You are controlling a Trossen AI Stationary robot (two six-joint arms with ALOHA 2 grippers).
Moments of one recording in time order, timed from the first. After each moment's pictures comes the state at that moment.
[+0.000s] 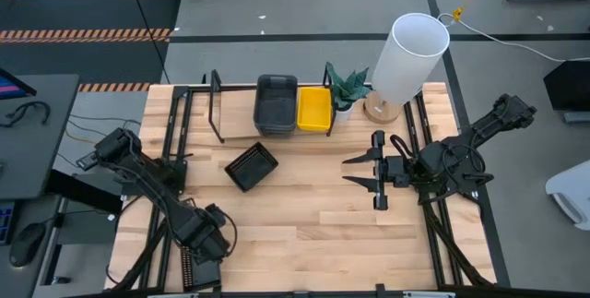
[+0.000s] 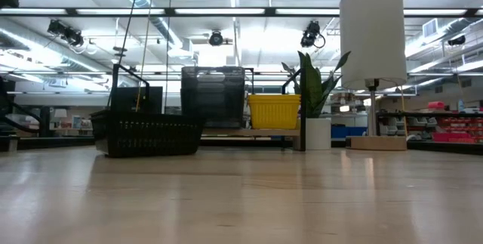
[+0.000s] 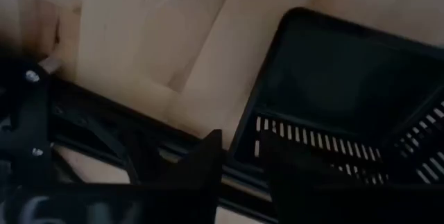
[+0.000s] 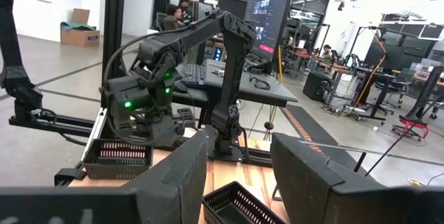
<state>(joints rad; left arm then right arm) -0.78 1.62 1.15 -1.25 0.22 -1.22 0.52 1.00 0.80 0.24 0.53 -0.23</state>
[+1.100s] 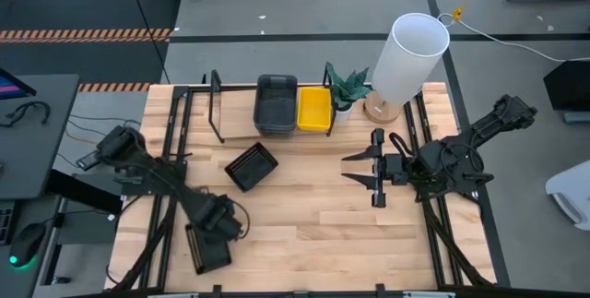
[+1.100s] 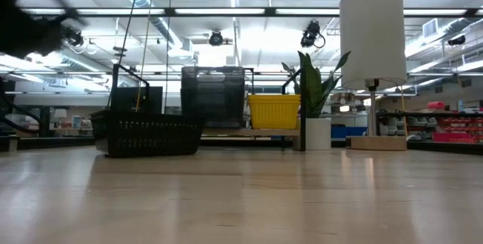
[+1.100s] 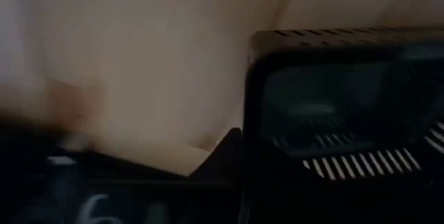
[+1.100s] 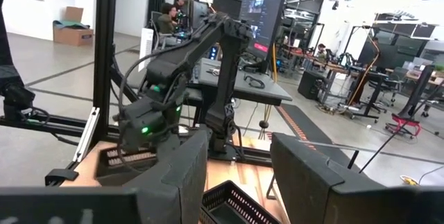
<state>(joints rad) -0.64 1.61 0.99 -1.11 0.18 -0.95 0.50 1.00 0.80 0.25 0.53 -0.23</state>
